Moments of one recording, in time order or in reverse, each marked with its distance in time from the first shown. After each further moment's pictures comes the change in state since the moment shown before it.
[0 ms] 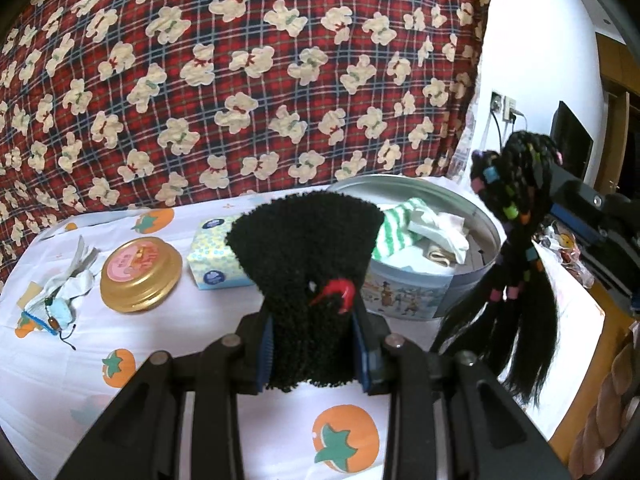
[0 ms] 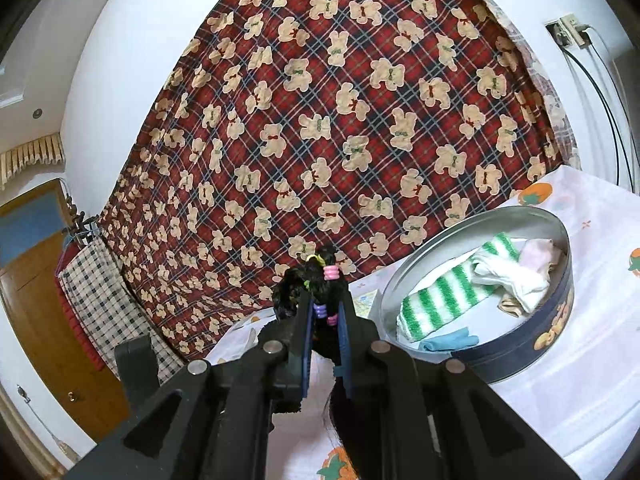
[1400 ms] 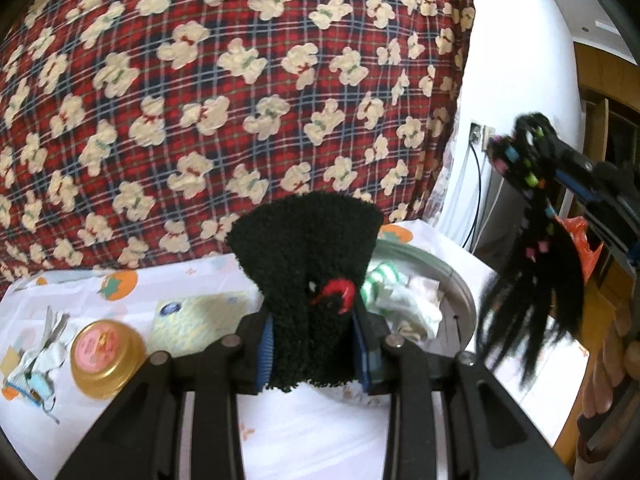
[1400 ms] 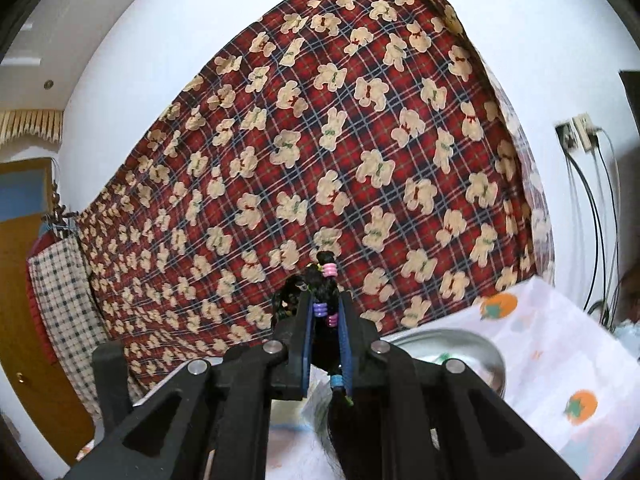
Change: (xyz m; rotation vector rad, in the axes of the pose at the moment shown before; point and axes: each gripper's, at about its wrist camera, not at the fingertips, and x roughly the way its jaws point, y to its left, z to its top) left arm 0.027 -0.032 0.079 0.037 -0.099 -0.089; right arm -0.011 -0.014 0.099 -0.205 -0.169 -0.109
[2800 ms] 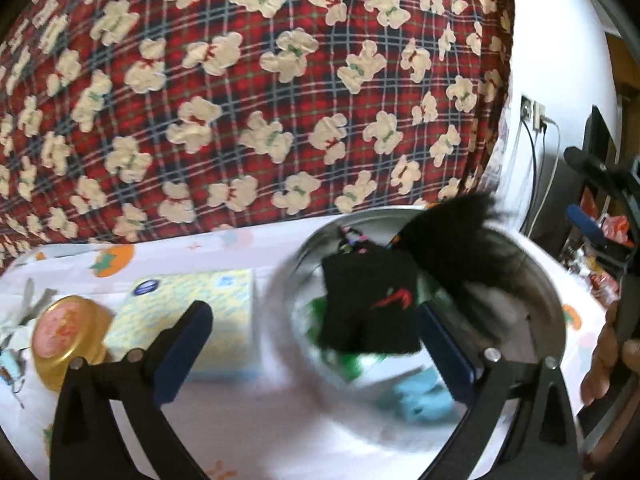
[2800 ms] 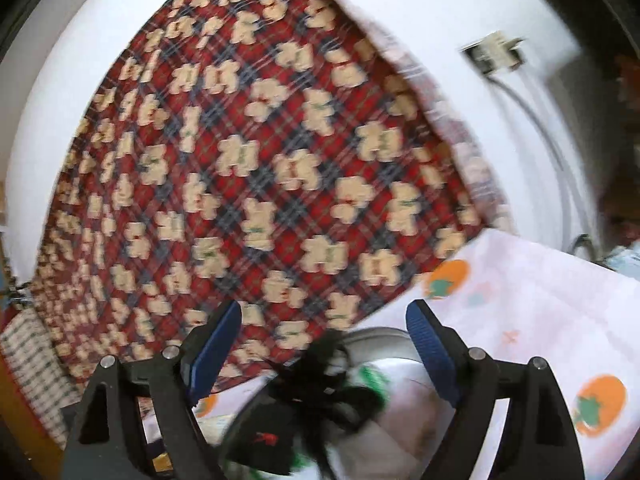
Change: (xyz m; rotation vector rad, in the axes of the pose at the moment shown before) left arm 0.089 0.003 -0.038 -0.033 0.038 0.165; right arm 0.067 -0.139 -0.049 0.265 -0.042 -0.173
